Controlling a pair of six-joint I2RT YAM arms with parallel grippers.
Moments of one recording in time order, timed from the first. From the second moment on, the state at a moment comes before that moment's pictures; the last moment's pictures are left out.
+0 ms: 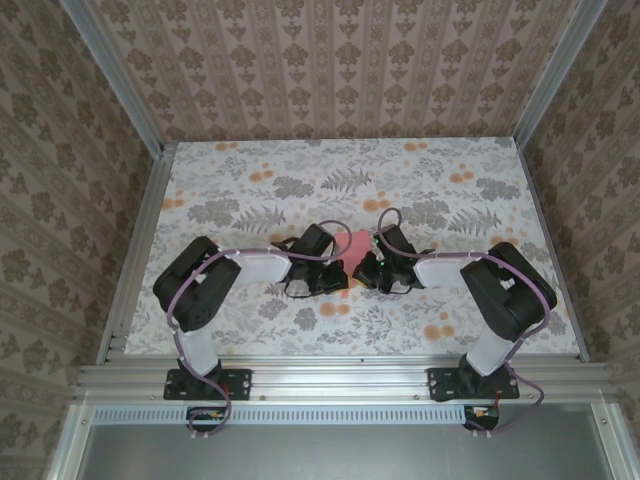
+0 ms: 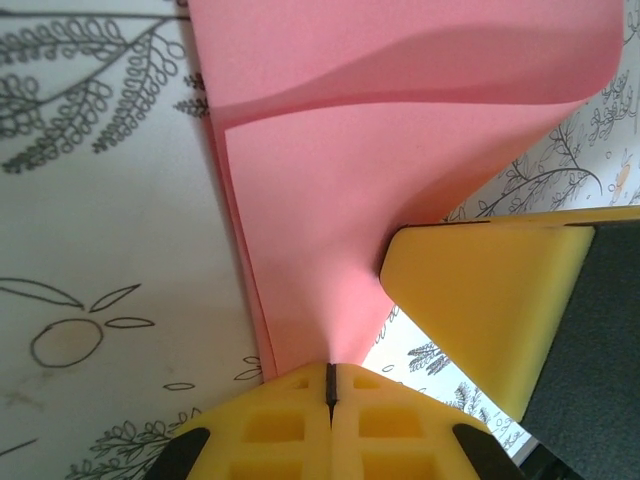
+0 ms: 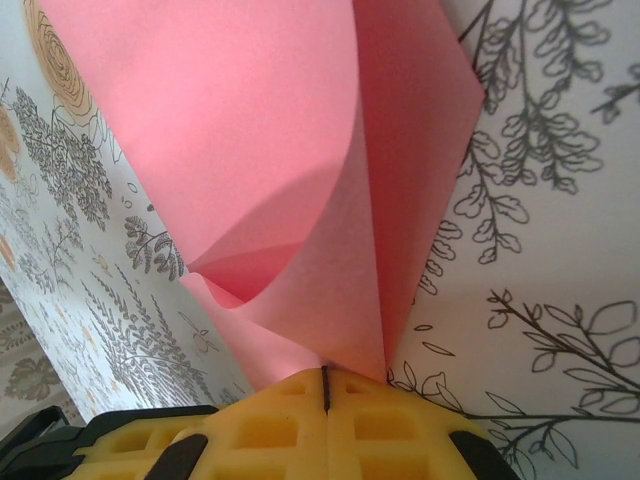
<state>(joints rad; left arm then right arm) -0.82 1.83 0.93 -0.15 0.48 -0.89 0.52 1.69 0.70 0.02 -0.37 1.12</state>
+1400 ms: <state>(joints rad) -0.82 1.85 0.98 -0.21 0.46 -0.80 0.43 1.64 0.76 -0.10 -0.40 0.84</state>
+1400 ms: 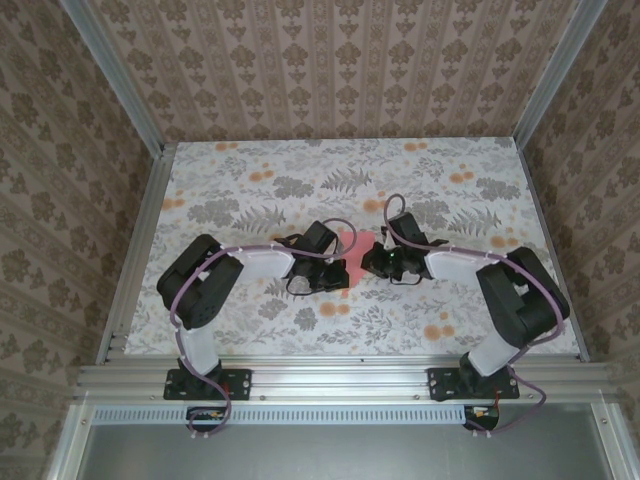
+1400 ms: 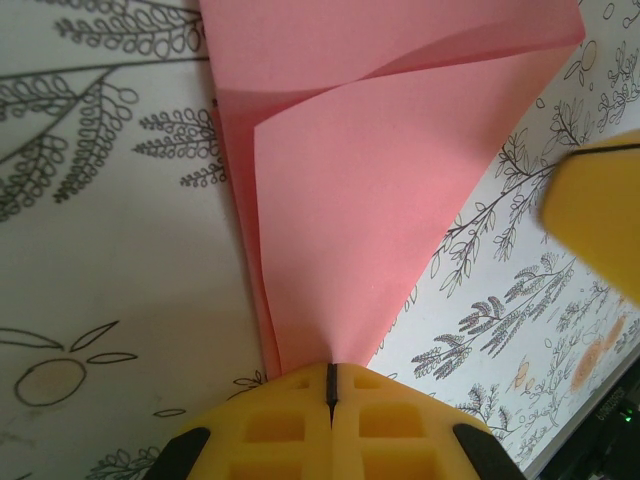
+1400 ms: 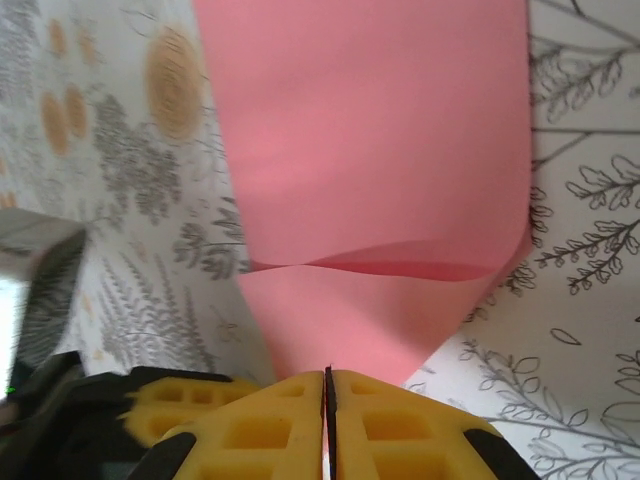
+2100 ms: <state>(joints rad) -0.82 1.85 0.98 -0.22 0.46 -0.77 0.35 1.80 0.88 -0.18 -0.49 0.78</state>
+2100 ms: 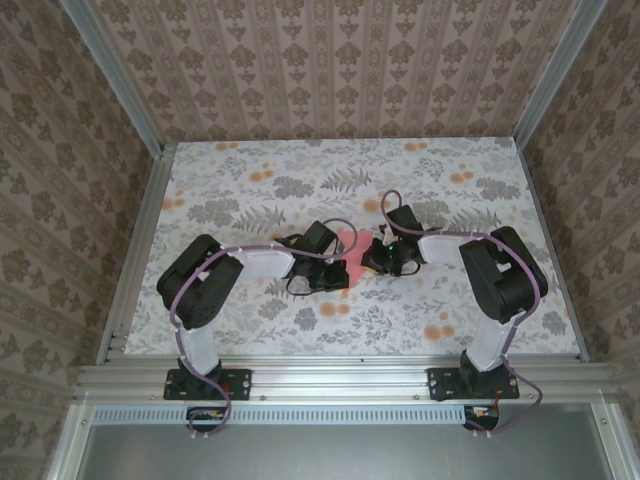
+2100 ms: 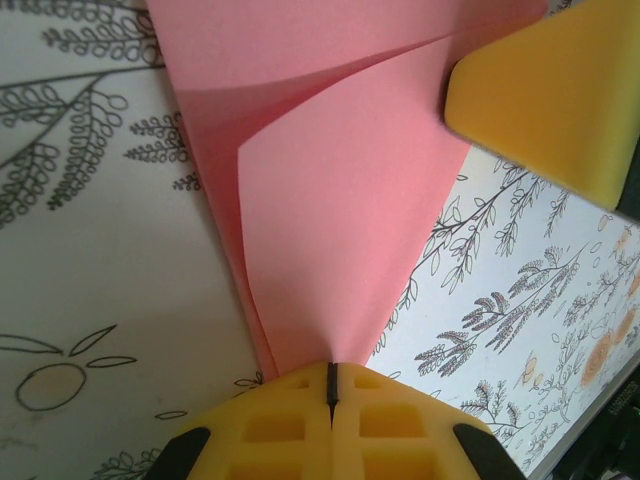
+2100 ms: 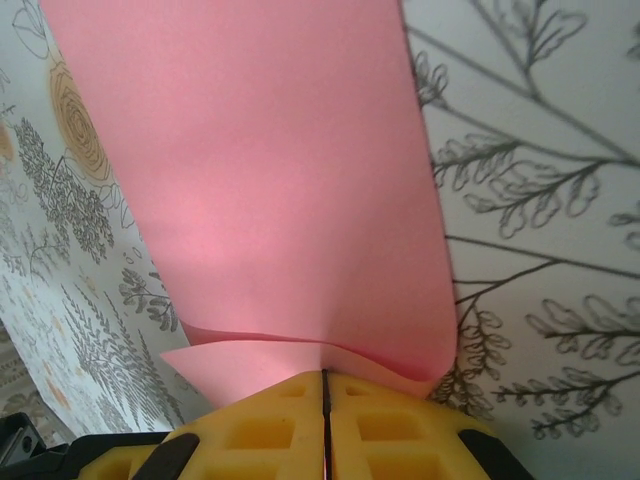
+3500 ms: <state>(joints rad) -0.82 1.83 0.97 -0.25 0.45 -0.74 0.35 1.78 0.85 -0.12 -0.48 0.78</state>
